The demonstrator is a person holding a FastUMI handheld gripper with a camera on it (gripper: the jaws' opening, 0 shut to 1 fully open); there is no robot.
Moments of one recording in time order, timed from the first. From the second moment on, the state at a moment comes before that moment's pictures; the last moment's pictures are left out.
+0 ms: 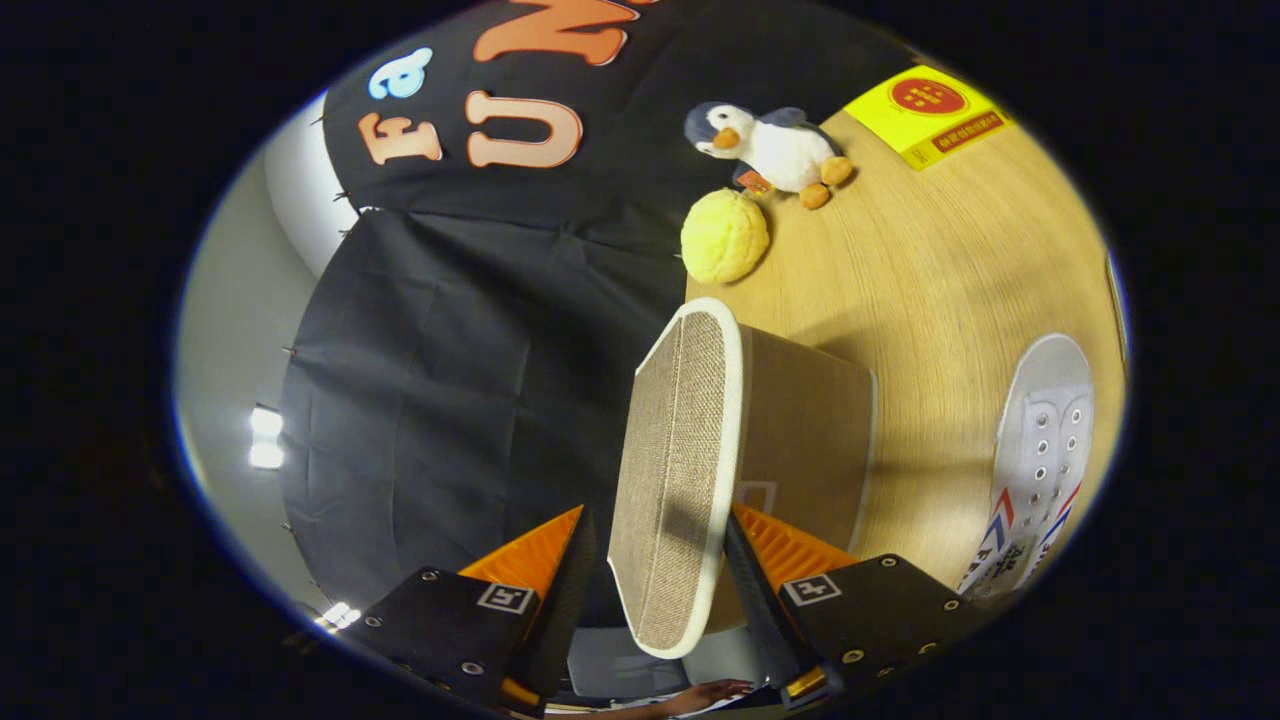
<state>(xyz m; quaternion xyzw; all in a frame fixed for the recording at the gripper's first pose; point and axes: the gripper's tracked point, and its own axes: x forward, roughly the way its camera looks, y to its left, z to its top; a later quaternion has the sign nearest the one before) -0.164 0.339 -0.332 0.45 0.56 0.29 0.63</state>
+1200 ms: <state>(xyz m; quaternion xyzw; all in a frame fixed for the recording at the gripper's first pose) -0.109 0.564 -0.223 0.37 0.50 0.39 0.69</state>
